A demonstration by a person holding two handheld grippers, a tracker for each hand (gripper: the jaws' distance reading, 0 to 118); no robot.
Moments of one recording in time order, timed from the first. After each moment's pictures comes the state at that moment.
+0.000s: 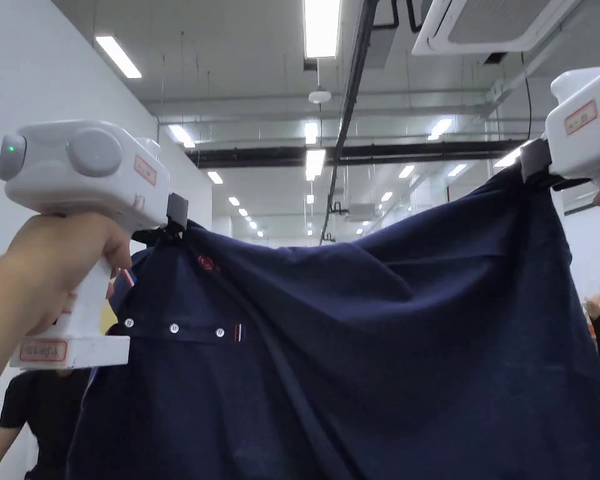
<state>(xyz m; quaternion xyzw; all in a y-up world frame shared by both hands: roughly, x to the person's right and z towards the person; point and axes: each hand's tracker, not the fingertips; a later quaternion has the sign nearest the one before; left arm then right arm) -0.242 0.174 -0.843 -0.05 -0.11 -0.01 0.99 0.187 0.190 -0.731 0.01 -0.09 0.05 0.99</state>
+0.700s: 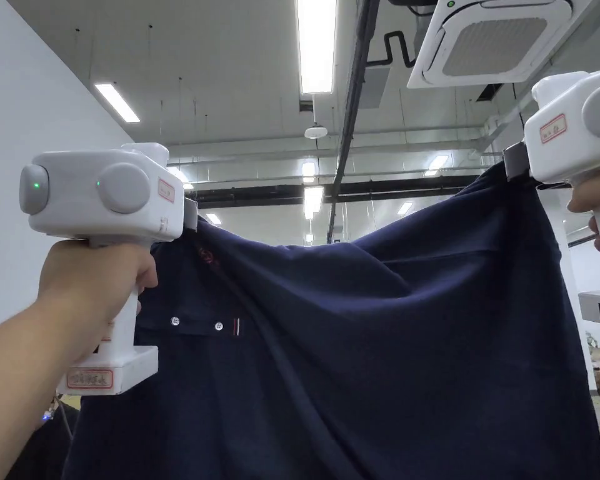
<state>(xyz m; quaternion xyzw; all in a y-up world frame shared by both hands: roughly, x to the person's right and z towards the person) -0.197 0.164 -1.004 0.08 -0.08 -0.01 0.99 0.216 0.188 -0.912 0.08 -0.11 0.05 0.99</state>
